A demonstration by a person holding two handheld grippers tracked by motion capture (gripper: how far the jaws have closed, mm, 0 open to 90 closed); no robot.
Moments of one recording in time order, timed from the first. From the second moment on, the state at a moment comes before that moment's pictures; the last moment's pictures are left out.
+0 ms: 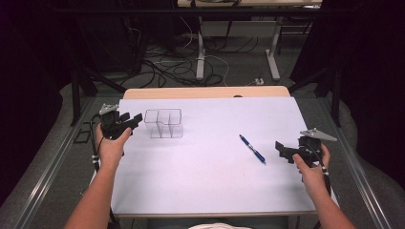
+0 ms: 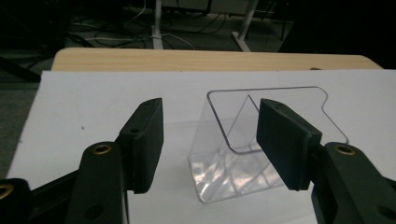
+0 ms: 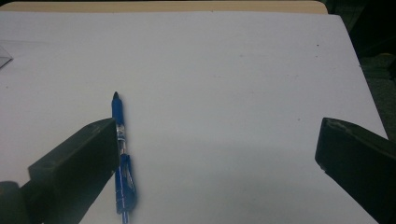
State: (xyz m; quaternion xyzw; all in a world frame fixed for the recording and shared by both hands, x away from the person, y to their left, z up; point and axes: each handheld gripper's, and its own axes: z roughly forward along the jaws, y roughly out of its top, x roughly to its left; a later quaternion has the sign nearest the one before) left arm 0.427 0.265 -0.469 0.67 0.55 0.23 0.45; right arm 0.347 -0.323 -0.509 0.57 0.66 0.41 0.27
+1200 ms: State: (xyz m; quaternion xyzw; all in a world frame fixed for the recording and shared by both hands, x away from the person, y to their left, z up) left arm 0.479 0.259 -0.498 0.71 0.54 0.22 0.40; right arm 0.351 -0.323 -0.517 0.56 0.68 0.40 0.25
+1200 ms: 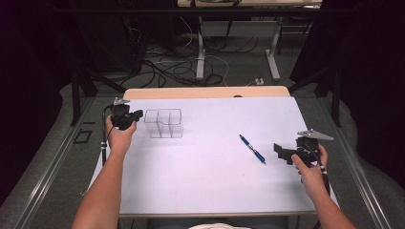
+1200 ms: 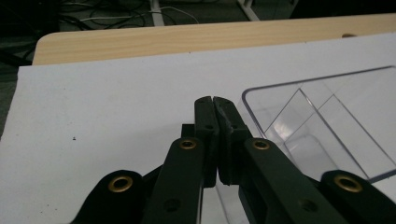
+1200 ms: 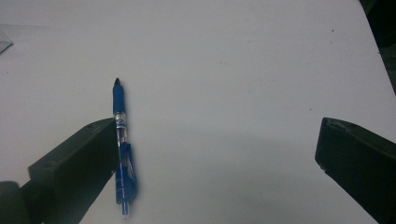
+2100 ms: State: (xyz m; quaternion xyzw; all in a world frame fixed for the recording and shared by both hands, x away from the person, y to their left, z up) left arm 0.480 0.254 -0.500 0.73 0.52 0.20 0.40; right arm 0.353 -0.319 -0.520 0.56 0.68 0.40 0.24
